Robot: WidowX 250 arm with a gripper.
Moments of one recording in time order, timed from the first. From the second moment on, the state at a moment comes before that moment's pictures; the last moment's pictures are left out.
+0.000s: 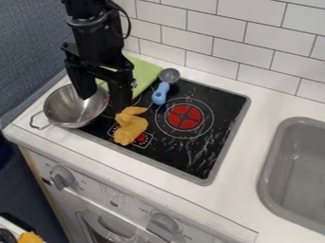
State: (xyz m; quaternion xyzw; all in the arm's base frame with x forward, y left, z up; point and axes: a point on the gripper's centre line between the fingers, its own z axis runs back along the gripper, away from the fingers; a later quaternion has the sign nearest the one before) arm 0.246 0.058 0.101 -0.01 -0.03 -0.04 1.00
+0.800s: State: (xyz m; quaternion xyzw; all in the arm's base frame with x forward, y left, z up) arm 0.350 0.042 0.056 0.01 -0.02 0.02 1.00
